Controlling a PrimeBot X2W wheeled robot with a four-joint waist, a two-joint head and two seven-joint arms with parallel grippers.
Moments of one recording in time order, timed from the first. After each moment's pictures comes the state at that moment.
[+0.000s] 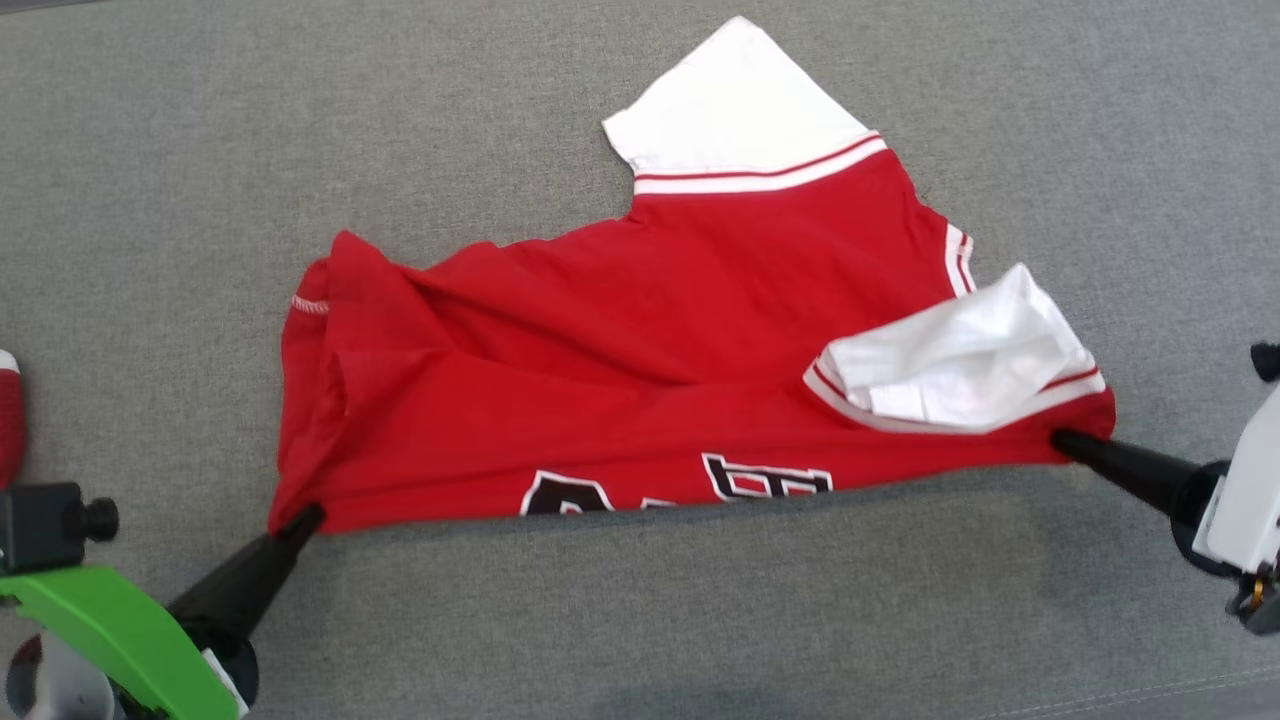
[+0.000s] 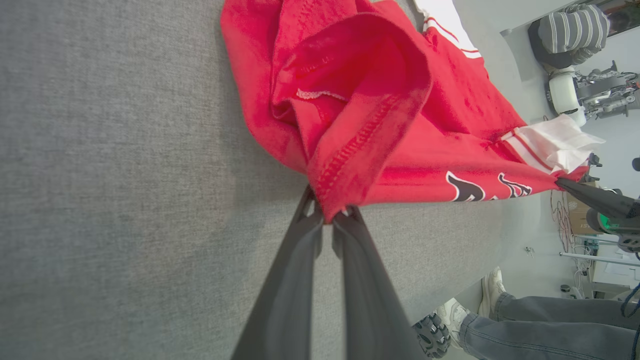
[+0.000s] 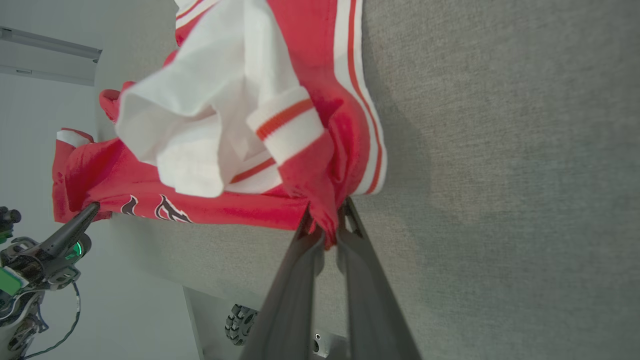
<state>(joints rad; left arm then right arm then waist) -0.02 0.87 -0.36 -0.34 -1.42 0.10 0.26 -0.21 -0.10 -0.37 -0.31 0.81 0.13 1.32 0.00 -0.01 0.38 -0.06</state>
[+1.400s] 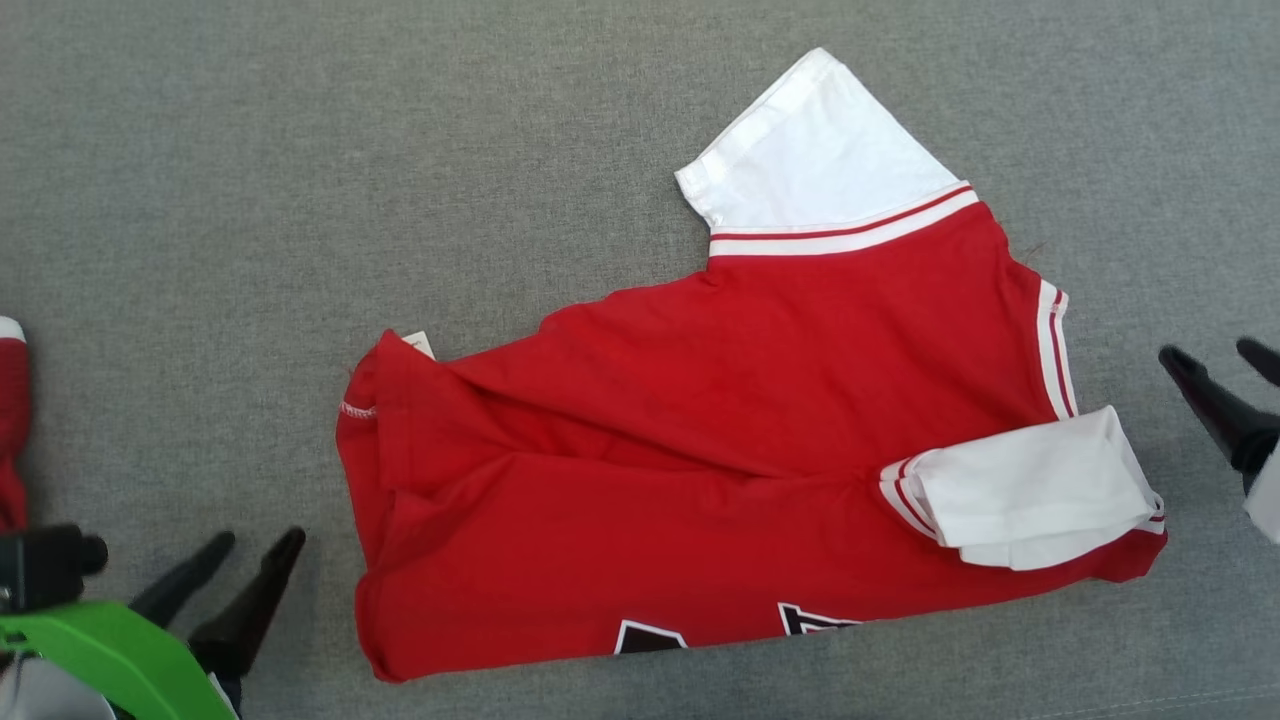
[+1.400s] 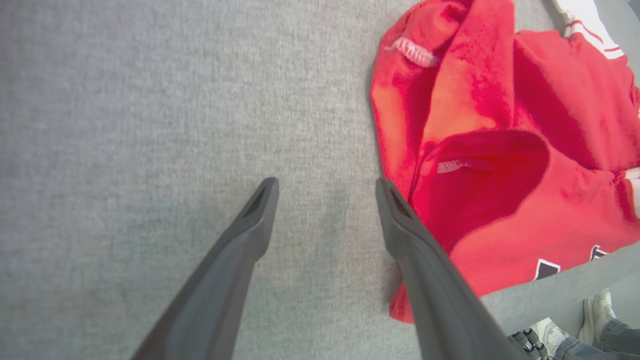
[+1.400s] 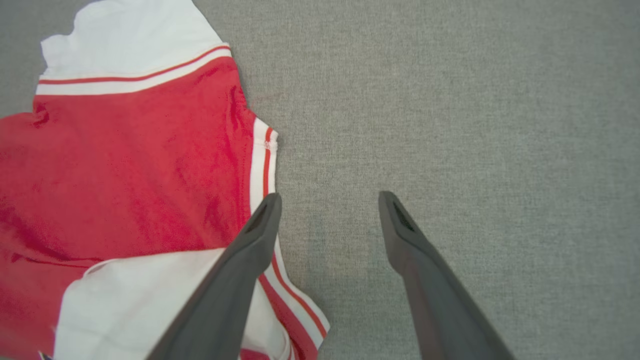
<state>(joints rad) 0.08 0.87 -0.42 -0.30 -1.22 0.20 0.13 -0.07 -0.41 -0.24 -0.30 0.60 0.13 0.81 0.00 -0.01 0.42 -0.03</state>
